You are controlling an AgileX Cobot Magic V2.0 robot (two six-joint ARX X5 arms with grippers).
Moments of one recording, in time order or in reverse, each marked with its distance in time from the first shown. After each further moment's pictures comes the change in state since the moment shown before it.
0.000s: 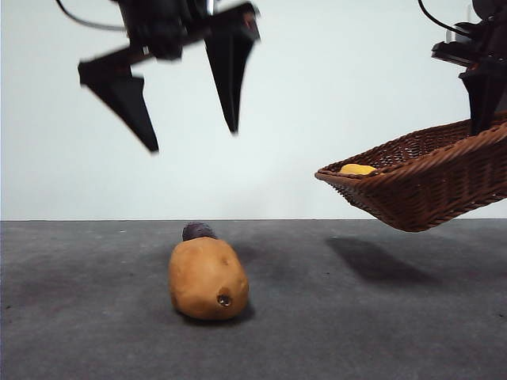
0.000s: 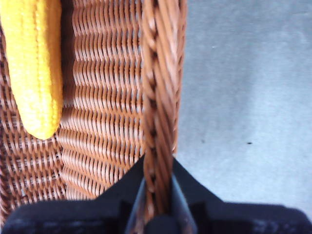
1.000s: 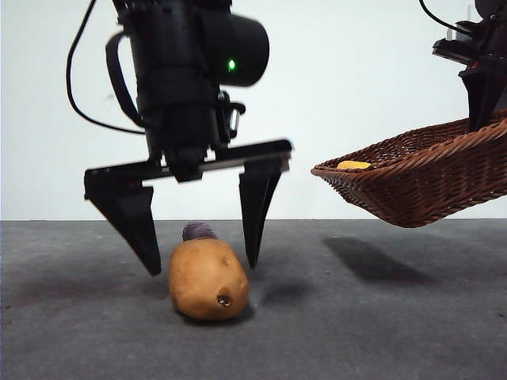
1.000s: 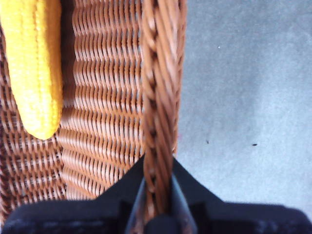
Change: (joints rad) left arm -0.091 0.134 -0.222 0.199 -0.011 -0.183; right arm -0.006 0.000 0.000 -0.002 -0.031 -0.015
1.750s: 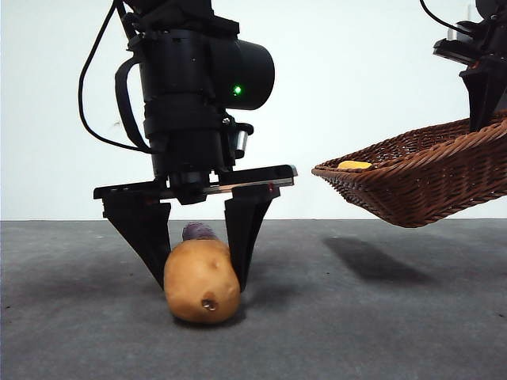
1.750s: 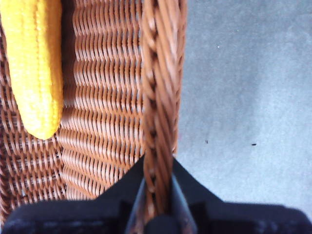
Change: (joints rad) left arm 0.000 0.050 0.003 0.014 -0.005 0.083; right arm 0.000 0.000 0.000 0.000 0.000 -0.003
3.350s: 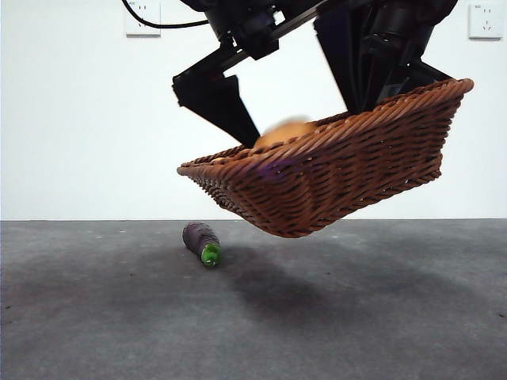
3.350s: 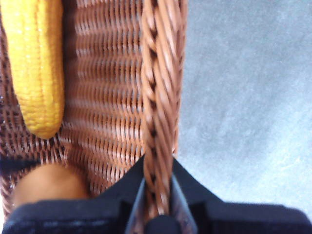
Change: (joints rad) left arm -0.142 -0.224 0.078 0.143 0.023 0.114; right arm 0.417 0.000 0.000 0.004 0.020 0.110
